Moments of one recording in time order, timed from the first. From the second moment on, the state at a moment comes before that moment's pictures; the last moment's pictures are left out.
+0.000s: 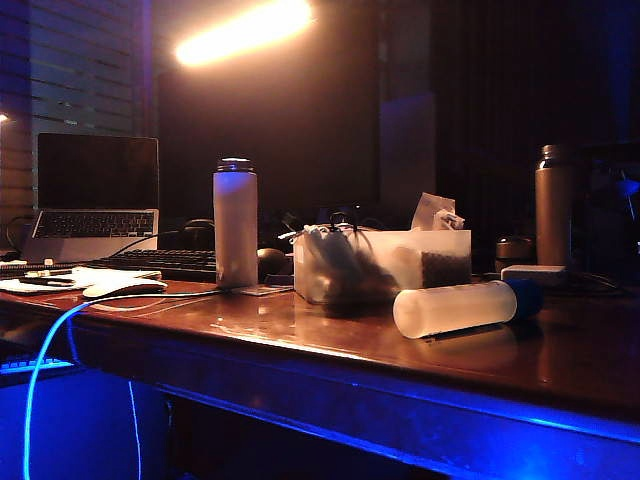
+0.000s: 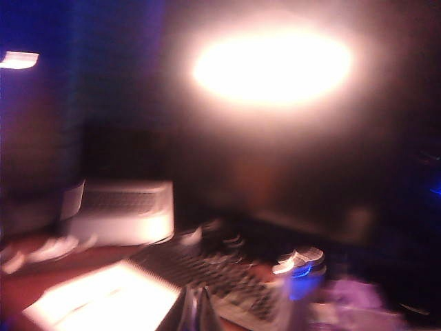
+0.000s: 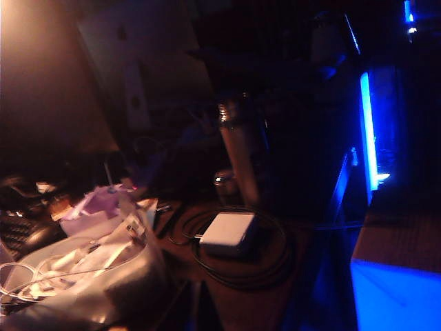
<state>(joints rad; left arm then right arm) 0.06 0.43 0.65 0.10 0.10 -0.09 -0.11 0.23 0.45 -0.15 0.00 0.30</state>
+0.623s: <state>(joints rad) -0.04 1.25 1.60 -0.72 0.51 0.09 -0.11 1.08 1.11 -0.21 -0.30 0.09</state>
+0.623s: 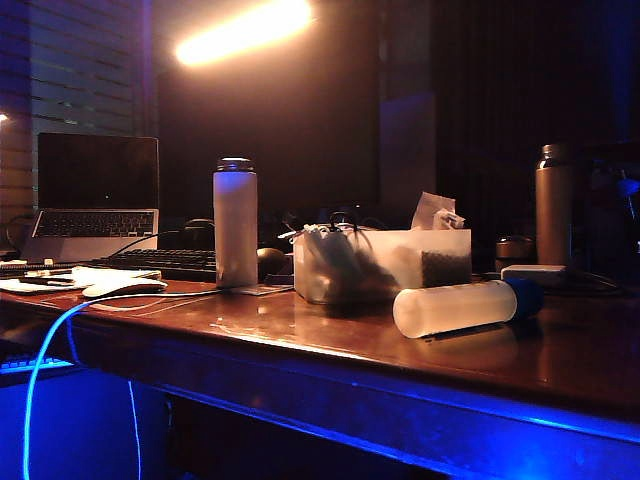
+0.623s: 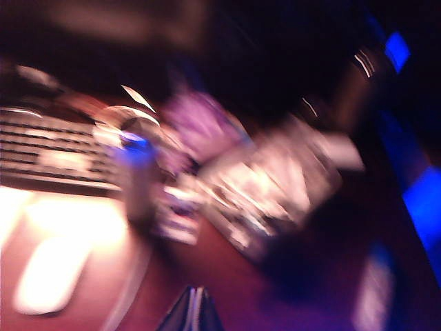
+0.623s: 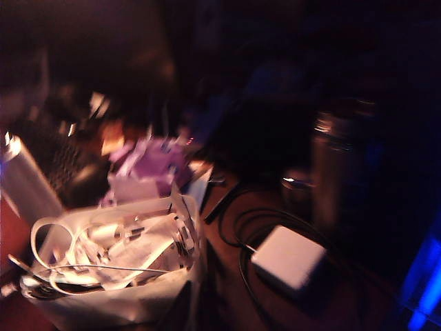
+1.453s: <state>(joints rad) -0.27 1.42 1.72 -0.80 0.46 0.18 0.19 1.53 1.41 -0.48 -0.15 -0.99</state>
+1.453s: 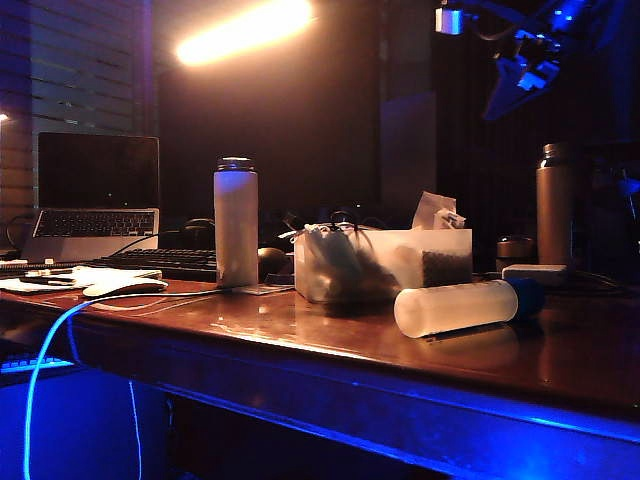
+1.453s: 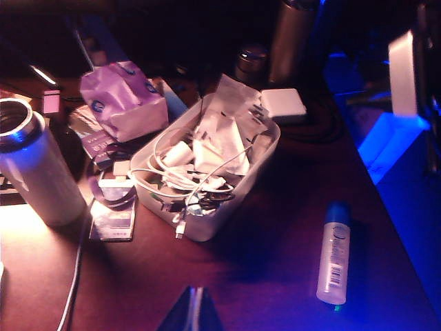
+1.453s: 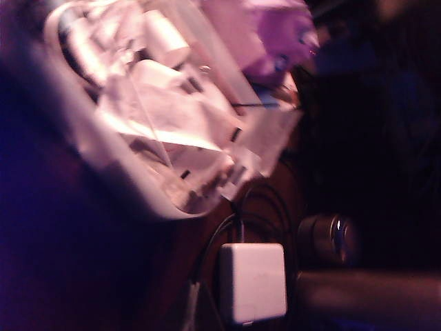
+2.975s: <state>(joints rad) -0.27 1.42 1.72 -0.75 0.47 0.18 0.36 1.82 1.41 -0.94 -0.12 -1.15</state>
